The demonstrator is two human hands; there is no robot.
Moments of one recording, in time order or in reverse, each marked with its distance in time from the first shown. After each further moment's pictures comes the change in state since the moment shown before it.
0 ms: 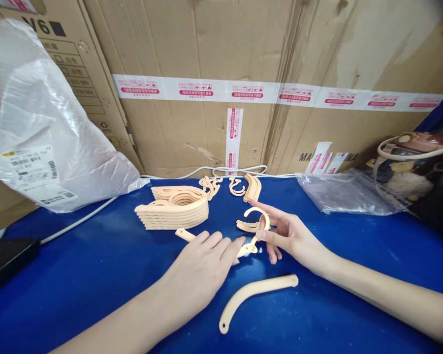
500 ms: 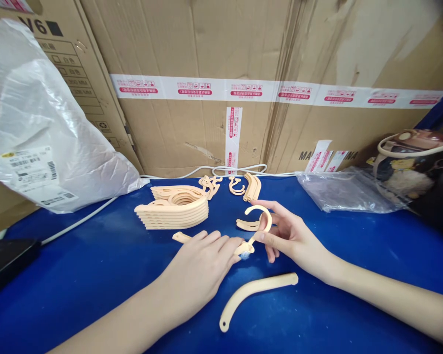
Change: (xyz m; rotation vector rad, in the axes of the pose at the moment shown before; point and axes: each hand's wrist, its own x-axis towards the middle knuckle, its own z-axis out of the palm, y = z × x) left_hand 0.004 -0.002 -0.011 -0.175 -0.120 -0.084; right_hand -0.006 -0.001 0.004 -0.052 -0.012 -0.126
